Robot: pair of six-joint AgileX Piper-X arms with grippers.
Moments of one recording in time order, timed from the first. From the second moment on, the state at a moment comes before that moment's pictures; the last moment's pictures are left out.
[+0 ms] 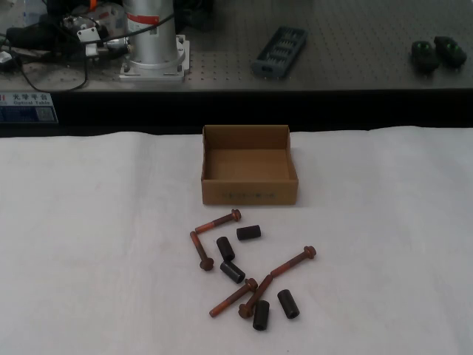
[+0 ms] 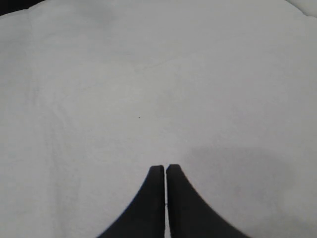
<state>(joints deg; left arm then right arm) 4.9 0.2 0.2 29.6 -2.0 0.0 13.7 0.1 0.7 35.9 23.7 19.7</state>
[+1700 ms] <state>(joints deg) 4.9 0.2 0.2 29.6 -2.0 0.0 13.7 0.1 0.7 35.9 23.7 19.7</state>
